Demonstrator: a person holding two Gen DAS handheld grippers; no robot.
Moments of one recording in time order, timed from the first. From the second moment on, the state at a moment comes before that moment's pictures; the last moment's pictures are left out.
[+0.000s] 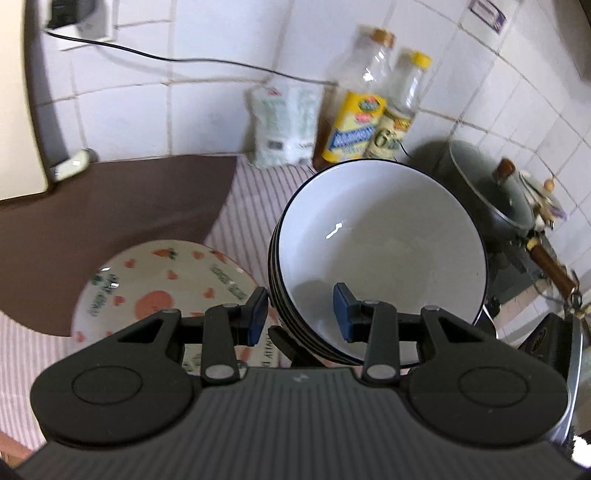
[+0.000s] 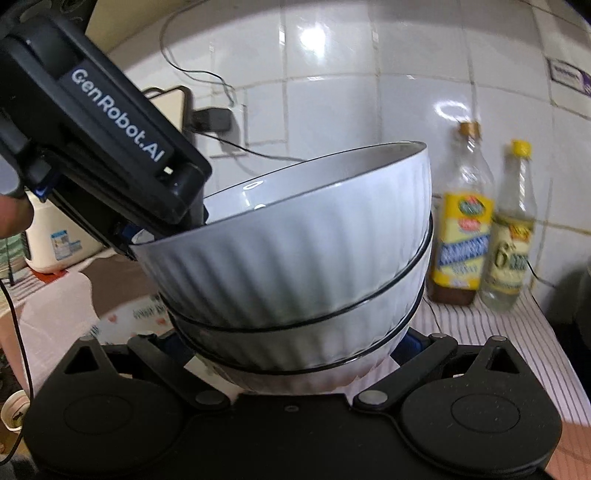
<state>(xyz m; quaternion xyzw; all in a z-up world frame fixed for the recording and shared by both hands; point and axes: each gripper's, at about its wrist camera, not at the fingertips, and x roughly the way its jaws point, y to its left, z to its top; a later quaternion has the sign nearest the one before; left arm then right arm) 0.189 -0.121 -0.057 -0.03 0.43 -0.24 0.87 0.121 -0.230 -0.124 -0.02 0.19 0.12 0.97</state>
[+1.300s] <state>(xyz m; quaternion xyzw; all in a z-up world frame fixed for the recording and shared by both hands) 0.225 -0.010 -0.114 -0.07 0.49 -0.18 0.85 0.175 -0.128 -0.162 -0.03 0.29 0.19 0.94</state>
